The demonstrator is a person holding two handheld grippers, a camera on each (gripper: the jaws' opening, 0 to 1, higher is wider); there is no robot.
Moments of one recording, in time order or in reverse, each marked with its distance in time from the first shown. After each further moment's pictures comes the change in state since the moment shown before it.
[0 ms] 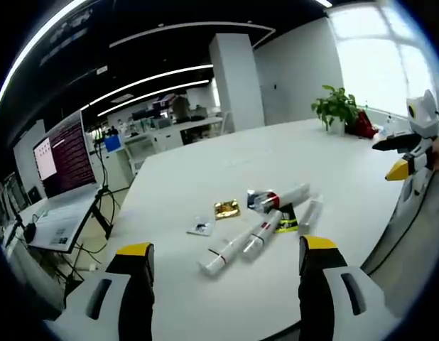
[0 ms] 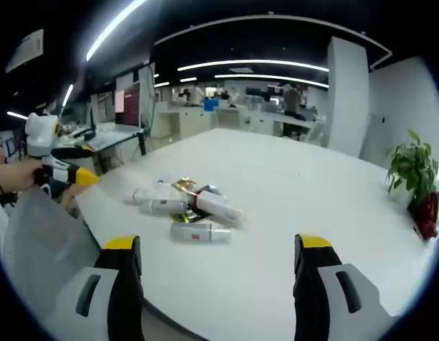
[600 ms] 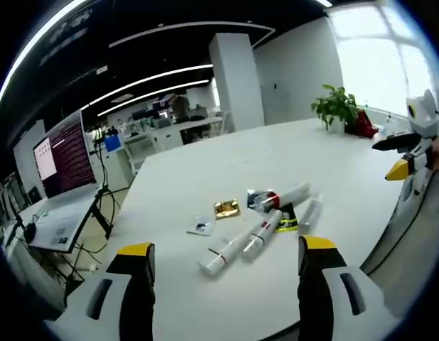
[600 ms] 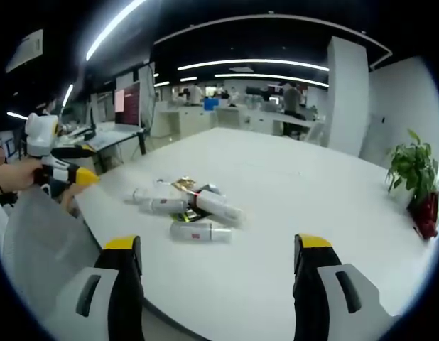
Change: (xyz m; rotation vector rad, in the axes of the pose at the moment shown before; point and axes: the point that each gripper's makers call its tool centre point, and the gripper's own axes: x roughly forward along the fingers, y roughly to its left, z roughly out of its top) left arm 0.000 0.000 0.000 0.001 0.002 0.000; right arm 0.001 0.000 -0.001 -0.001 0.005 0.000
